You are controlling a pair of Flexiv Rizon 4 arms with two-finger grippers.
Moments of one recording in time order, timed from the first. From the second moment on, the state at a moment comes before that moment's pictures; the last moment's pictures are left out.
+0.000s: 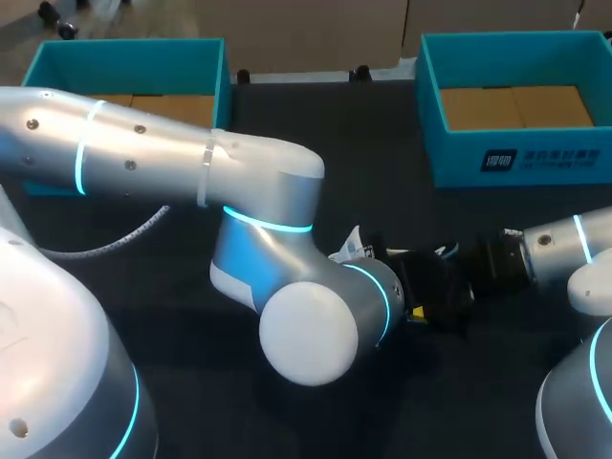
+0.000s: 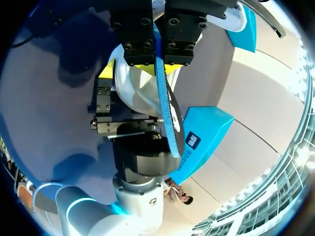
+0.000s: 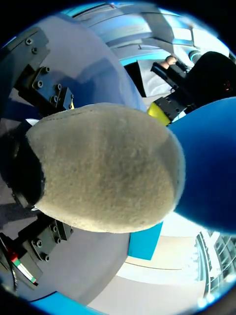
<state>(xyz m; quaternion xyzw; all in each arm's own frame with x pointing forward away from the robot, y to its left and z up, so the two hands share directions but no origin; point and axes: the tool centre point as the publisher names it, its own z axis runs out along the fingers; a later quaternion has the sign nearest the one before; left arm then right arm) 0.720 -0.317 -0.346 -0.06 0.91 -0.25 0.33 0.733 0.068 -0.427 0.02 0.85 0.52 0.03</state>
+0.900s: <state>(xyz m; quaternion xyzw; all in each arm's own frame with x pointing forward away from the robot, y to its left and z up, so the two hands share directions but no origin) 0.720 -0.355 -0.257 -0.06 0.91 -0.29 0.30 0.733 0.068 -0.427 0.02 0.85 0.52 0.03</state>
